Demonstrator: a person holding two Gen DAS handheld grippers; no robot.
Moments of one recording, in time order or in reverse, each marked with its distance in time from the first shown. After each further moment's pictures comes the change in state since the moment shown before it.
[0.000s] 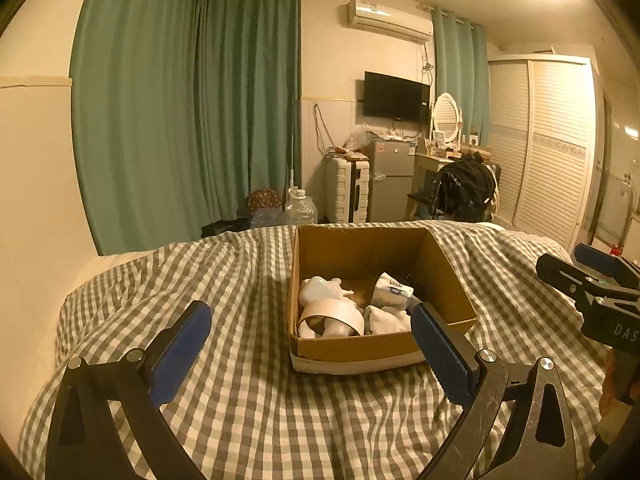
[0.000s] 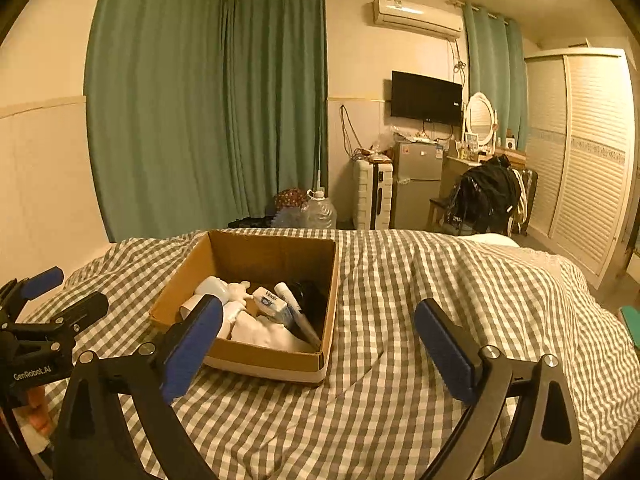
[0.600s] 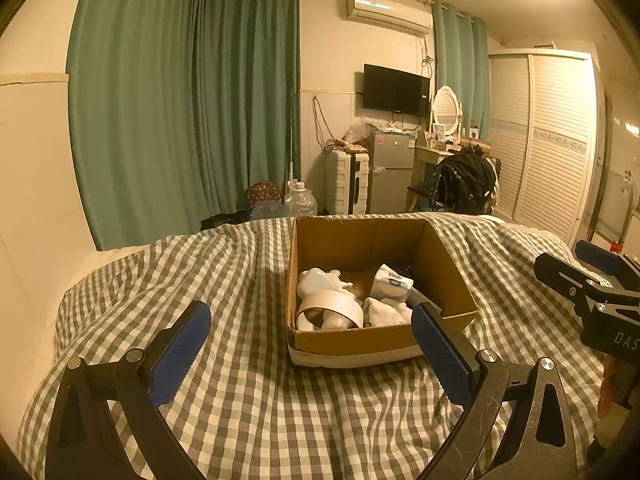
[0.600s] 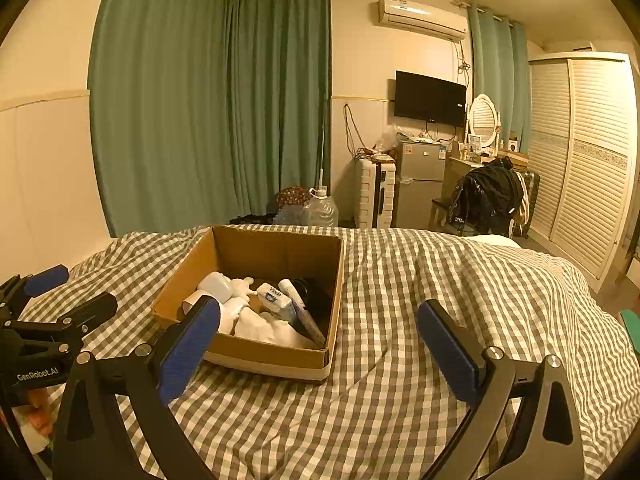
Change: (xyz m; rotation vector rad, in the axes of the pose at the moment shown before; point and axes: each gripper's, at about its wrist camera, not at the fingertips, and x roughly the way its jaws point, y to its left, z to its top) left arm 0.003 -0.002 -0.001 0.005 0.023 0.000; right arm -0.001 0.002 -0.003 -0.012 0.006 0.006
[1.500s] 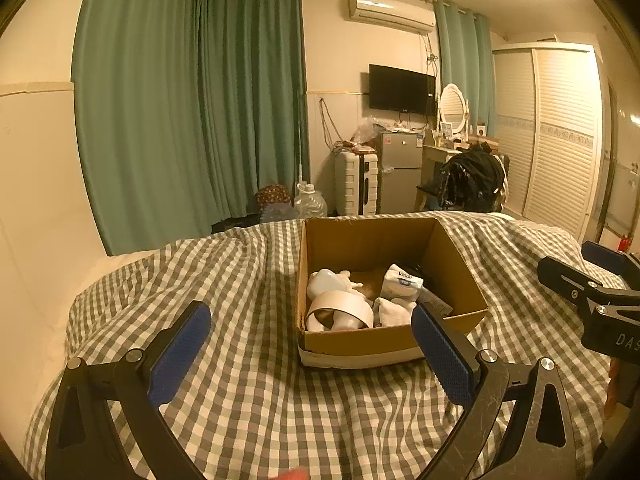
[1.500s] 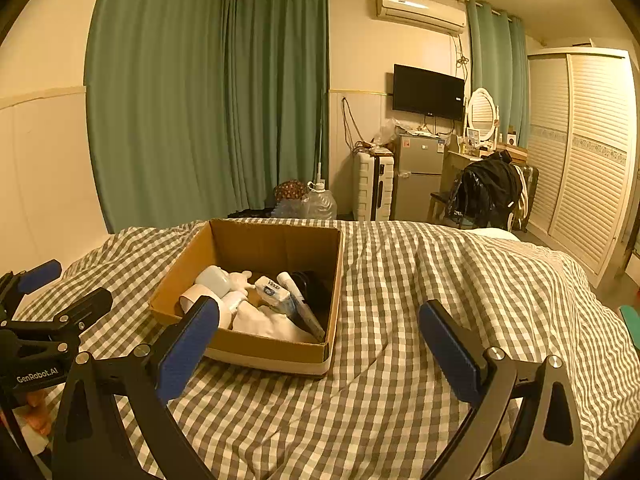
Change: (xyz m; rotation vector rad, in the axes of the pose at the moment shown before) left arm 0.001 -0.004 -0.002 0.019 -0.009 0.045; right arm 0.005 0.000 -0.001 0.004 0.027 -0.006
